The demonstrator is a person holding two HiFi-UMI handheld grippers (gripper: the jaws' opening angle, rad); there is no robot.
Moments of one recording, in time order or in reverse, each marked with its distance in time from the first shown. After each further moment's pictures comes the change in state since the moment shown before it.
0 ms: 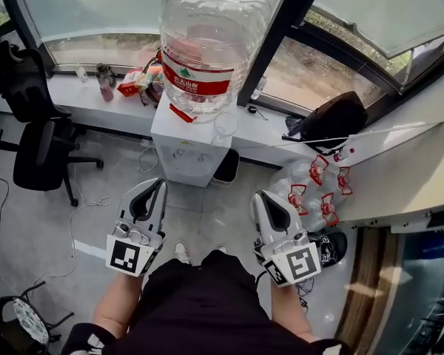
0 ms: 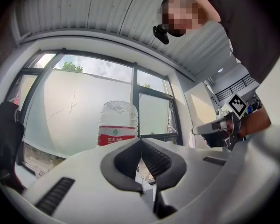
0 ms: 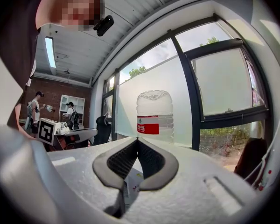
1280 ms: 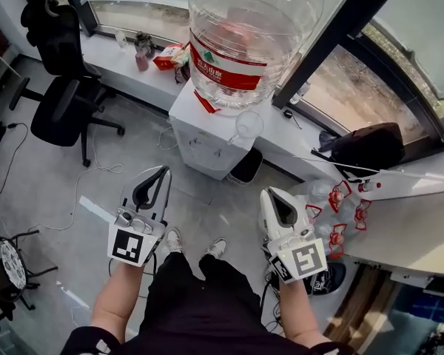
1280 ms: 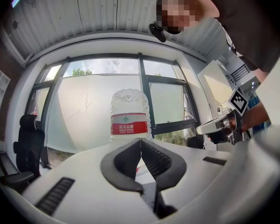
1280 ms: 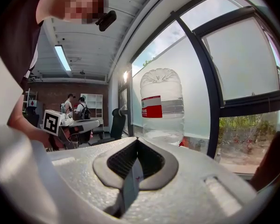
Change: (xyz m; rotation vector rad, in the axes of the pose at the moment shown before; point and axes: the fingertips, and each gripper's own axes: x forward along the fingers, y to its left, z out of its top) left arm 0.024 0.001 -0.049 0.083 0.070 0.247; right arm 0.042 -0.059 -0.062 -0.010 0.094 0.270
